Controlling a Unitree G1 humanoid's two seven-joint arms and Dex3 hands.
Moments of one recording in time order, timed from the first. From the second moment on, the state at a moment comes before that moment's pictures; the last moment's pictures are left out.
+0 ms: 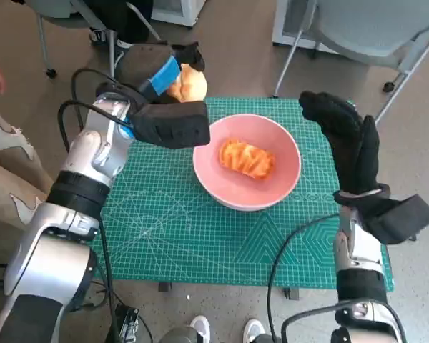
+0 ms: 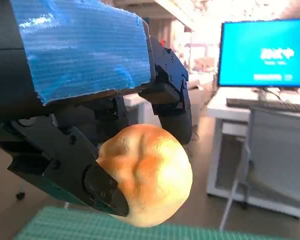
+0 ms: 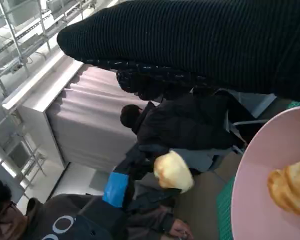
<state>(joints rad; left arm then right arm) -1.15 0.43 -0.43 0.88 0.66 -0.09 0.04 -0.66 -0.16 -0.16 0.67 0.27 -0.69 0.46</state>
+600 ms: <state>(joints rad) -1.03 0.37 -0.42 0.62 0.66 -0.08 0.00 -0.66 -0.15 -0.16 0.69 0.27 -0.69 0.47</state>
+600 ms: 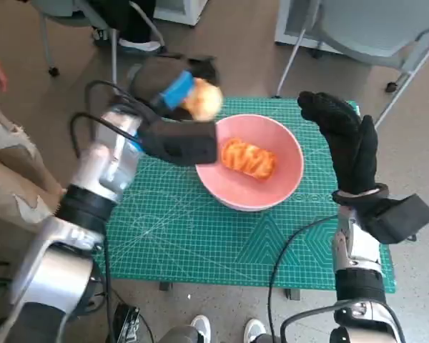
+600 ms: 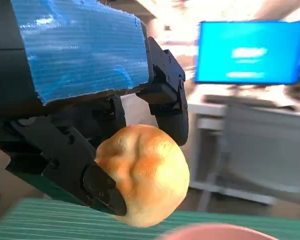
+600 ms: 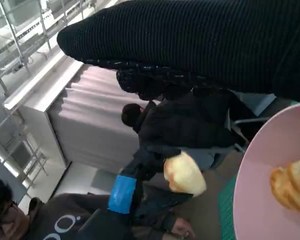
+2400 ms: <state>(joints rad) -1.03 0.26 -0.45 0.67 0.57 -0.09 -0.38 -0.64 -0.16 -0.17 0.66 0.26 -0.69 0.43</state>
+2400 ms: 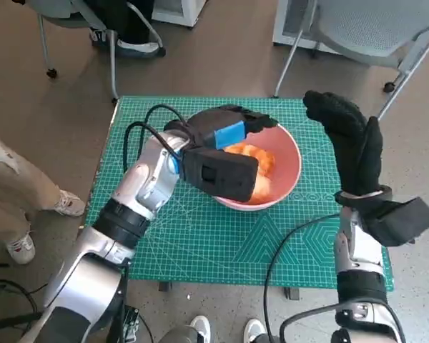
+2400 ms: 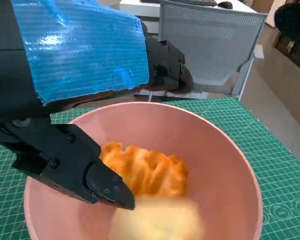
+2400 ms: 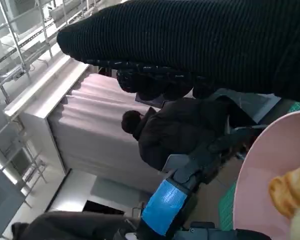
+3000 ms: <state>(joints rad) -0.91 0.32 -0.24 0.64 0.37 -0.36 -0.25 -0.64 -0.16 -0.16 0.61 0.26 -0.67 0.43</state>
